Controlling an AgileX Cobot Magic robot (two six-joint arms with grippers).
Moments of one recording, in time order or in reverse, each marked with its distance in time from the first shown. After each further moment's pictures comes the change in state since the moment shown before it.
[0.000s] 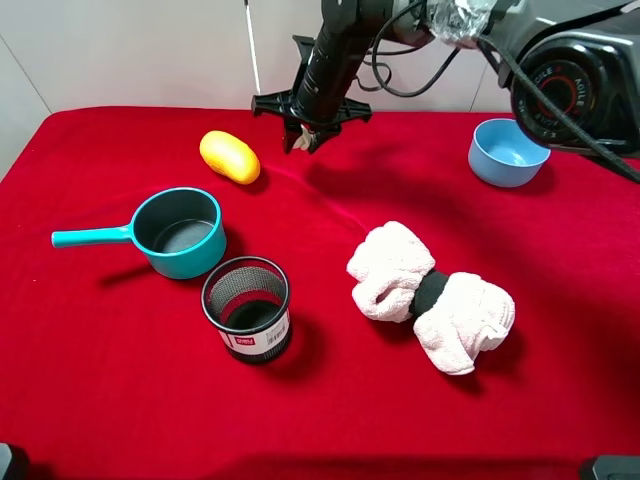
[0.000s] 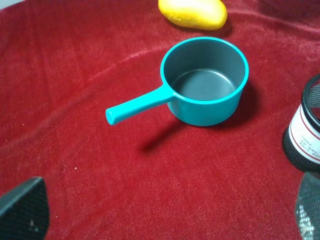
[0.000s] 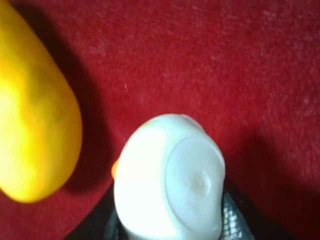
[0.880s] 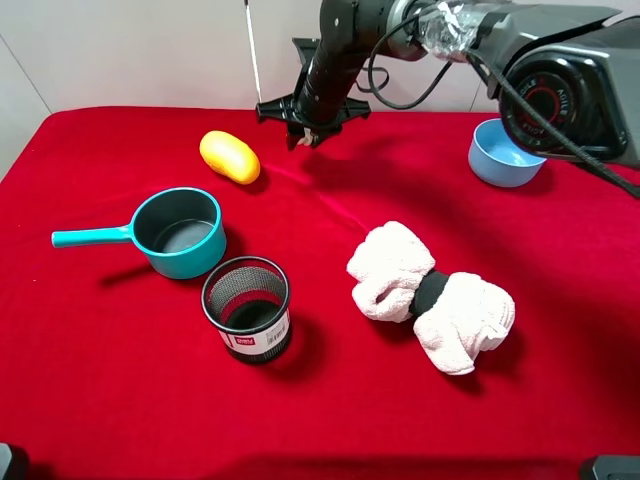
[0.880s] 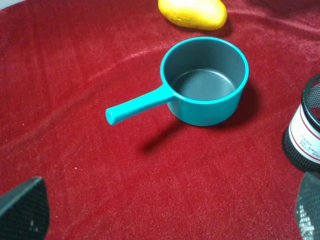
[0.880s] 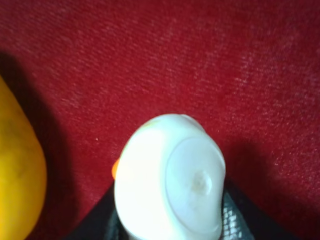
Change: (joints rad) left arm 0.000 0.000 0.000 0.000 0.000 0.000; right arm 0.000 0.038 0.000 -0.067 -0.099 -0.016
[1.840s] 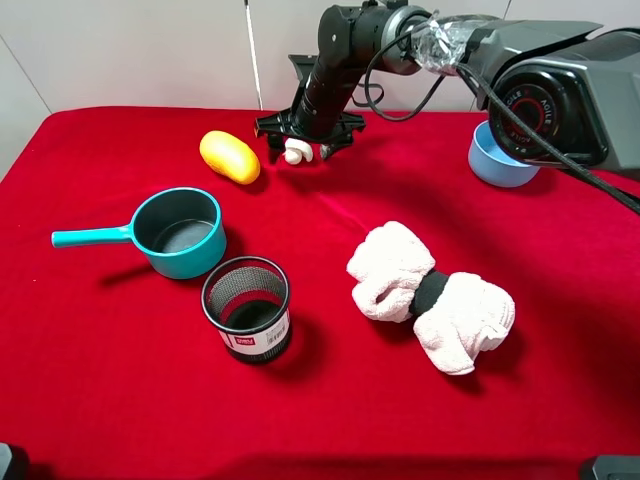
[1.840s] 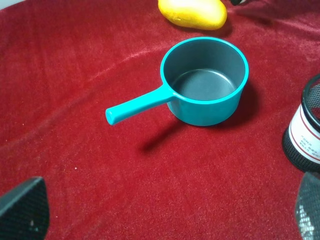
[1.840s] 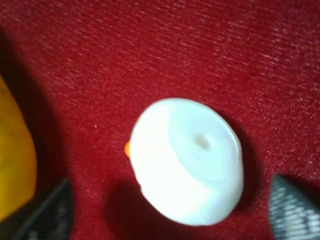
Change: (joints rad) left arm 0.000 0.000 0.000 0.000 0.000 0.000; right arm 0.000 0.031 0.000 0.044 -0.005 -0.050
